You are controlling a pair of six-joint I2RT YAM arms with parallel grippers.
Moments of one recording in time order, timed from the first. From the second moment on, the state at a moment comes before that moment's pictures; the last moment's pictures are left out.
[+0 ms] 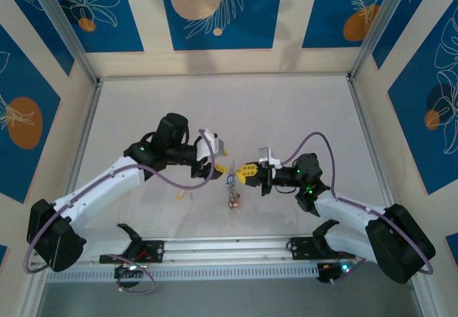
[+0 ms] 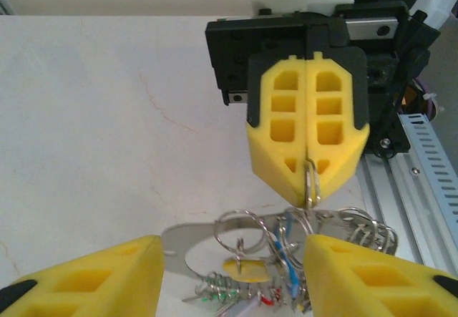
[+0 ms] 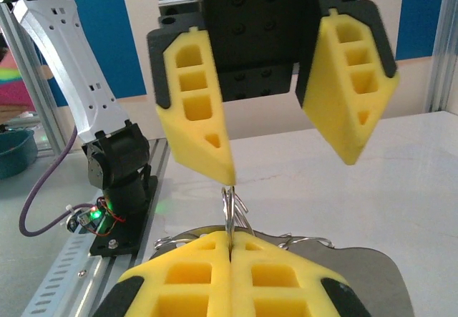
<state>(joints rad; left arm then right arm) -0.66 1.22 0.98 -0.41 0.73 0.50 0.57 1.09 0.27 0.89 -0.90 0.16</state>
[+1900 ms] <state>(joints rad) -0.71 1.25 0.98 -0.33 0.60 0.52 0.59 1.06 0.27 0.82 -0.92 0.09</state>
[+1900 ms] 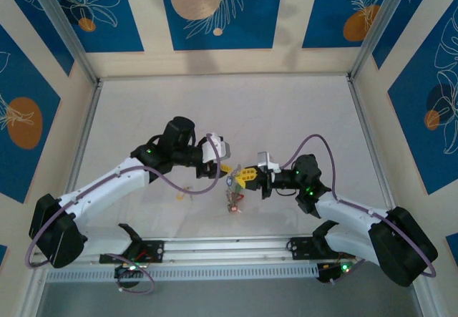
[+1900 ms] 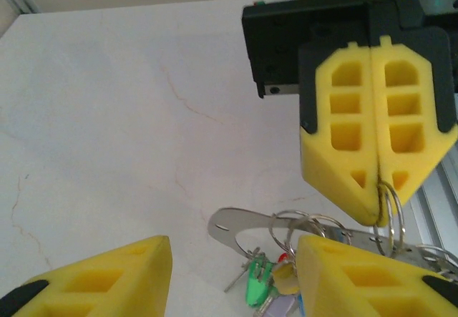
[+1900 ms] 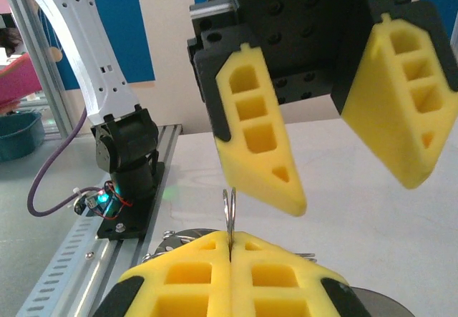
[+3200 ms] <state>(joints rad) -0.70 1.24 0.90 -0.29 0.90 0.48 0.61 1.03 0.26 0.80 -0.87 0.07</state>
